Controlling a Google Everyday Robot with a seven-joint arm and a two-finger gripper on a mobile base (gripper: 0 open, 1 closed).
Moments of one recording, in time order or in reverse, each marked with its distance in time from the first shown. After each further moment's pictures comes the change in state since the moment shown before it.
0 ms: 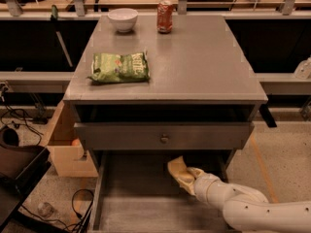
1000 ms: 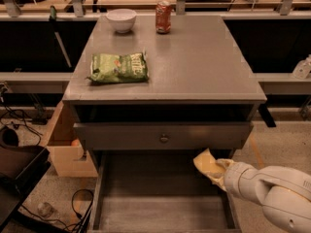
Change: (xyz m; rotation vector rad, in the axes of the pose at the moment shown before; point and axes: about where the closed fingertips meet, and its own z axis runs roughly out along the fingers) arm -0.042 -0.049 -0.128 0.096 0.230 -0.242
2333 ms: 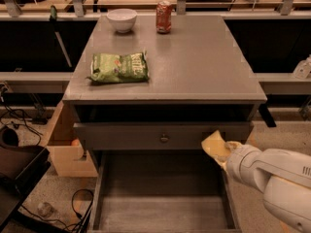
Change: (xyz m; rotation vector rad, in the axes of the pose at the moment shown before) arm -0.054 -0.037 -0.062 0.172 0.088 -0.073
